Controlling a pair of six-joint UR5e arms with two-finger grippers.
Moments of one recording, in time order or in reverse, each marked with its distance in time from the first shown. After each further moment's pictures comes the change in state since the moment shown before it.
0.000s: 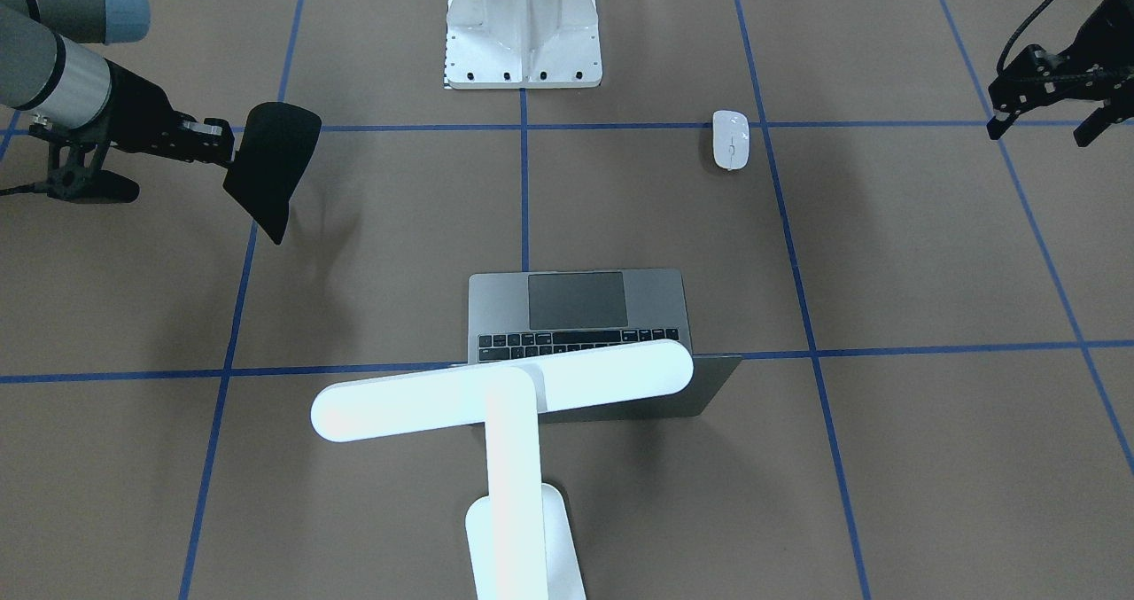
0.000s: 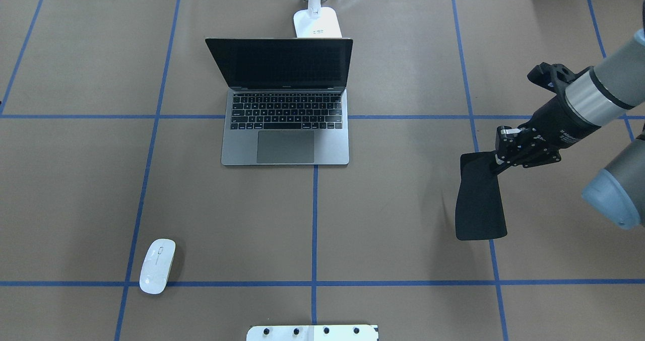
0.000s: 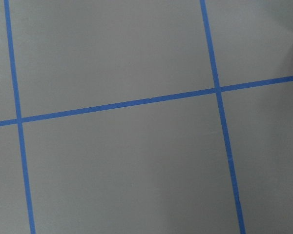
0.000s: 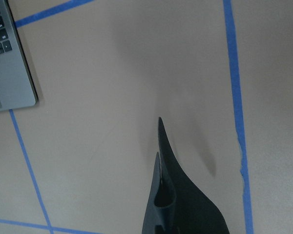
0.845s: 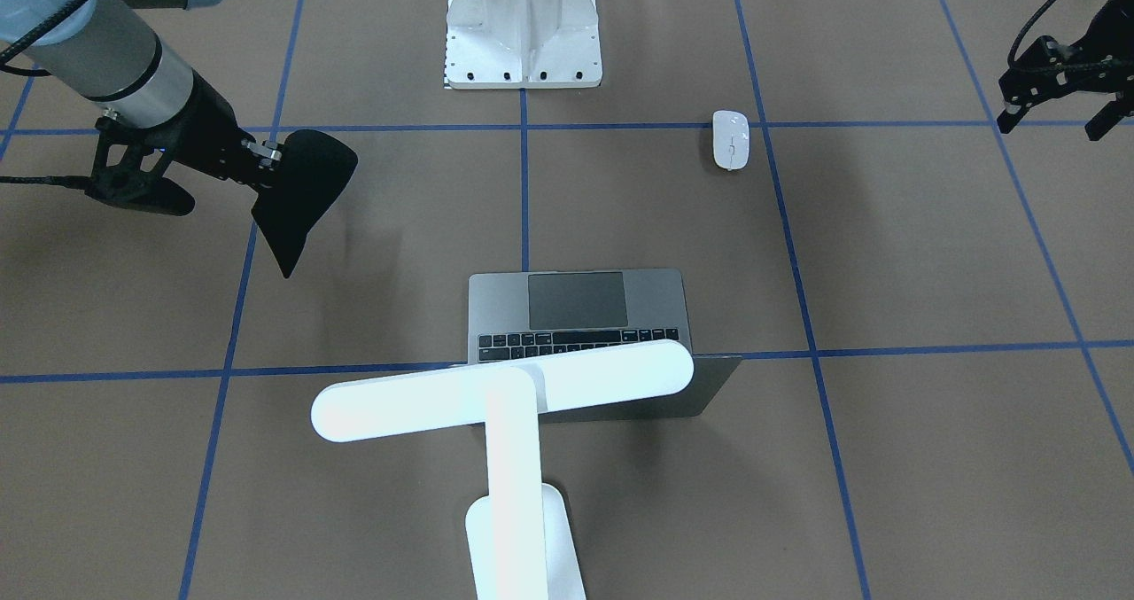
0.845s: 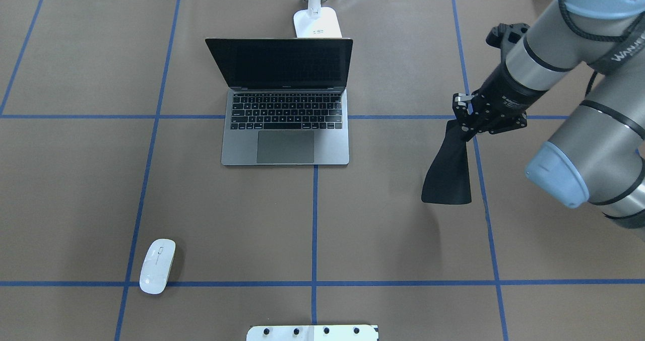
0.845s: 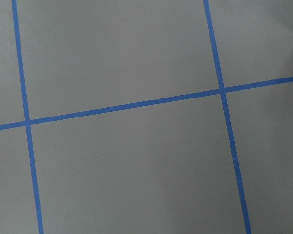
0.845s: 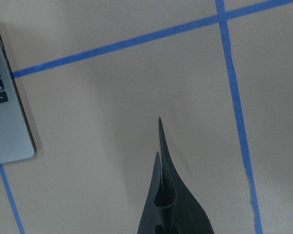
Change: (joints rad) left arm -0.017 0.011 -0.019 0.005 -0.001 0.013; right arm -0.045 0.288 0.034 -0.440 -0.254 0.002
